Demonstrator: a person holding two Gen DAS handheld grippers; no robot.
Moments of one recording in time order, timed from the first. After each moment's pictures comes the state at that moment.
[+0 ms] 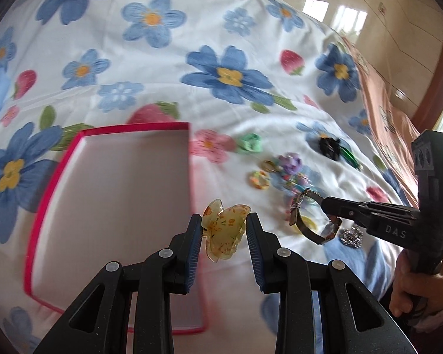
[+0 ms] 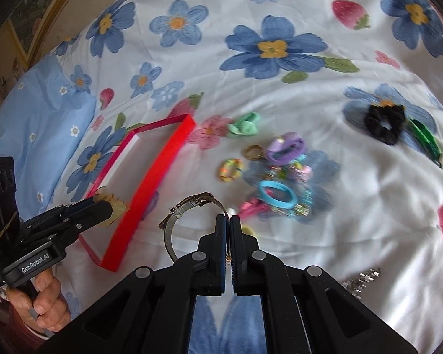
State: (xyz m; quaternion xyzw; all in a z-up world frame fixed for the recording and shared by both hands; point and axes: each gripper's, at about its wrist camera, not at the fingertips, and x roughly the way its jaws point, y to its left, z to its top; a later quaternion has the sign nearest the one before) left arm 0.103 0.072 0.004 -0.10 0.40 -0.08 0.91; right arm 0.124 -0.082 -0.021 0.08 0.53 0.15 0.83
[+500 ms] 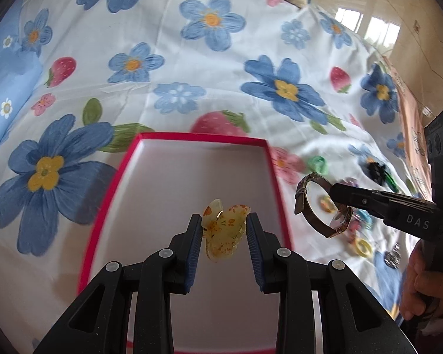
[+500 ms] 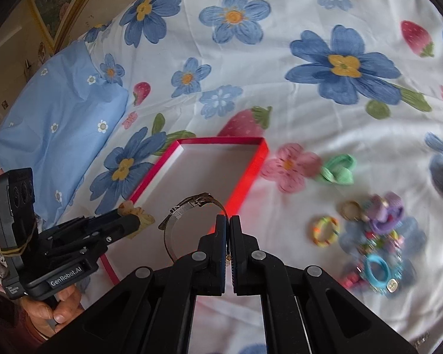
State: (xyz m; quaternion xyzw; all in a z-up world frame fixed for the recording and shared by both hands) left arm 0.128 0.140 0.002 -0.12 0.40 0.00 0.91; right arm 0.186 0.011 -0.025 0.08 0.52 0.23 0.82
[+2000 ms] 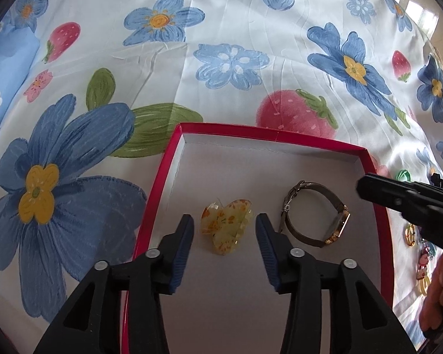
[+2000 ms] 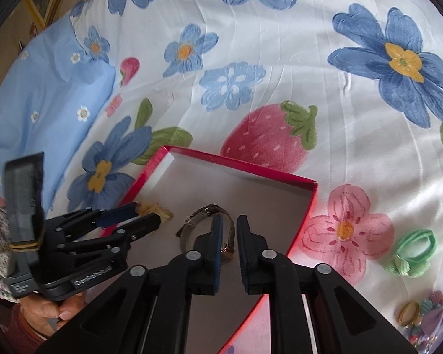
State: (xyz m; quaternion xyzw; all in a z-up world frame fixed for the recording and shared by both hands) left arm 0.258 0.197 -0.065 -0.11 0.49 0.05 0.86; right arm 0.279 0.076 -0.088 0.05 0.57 0.25 0.78
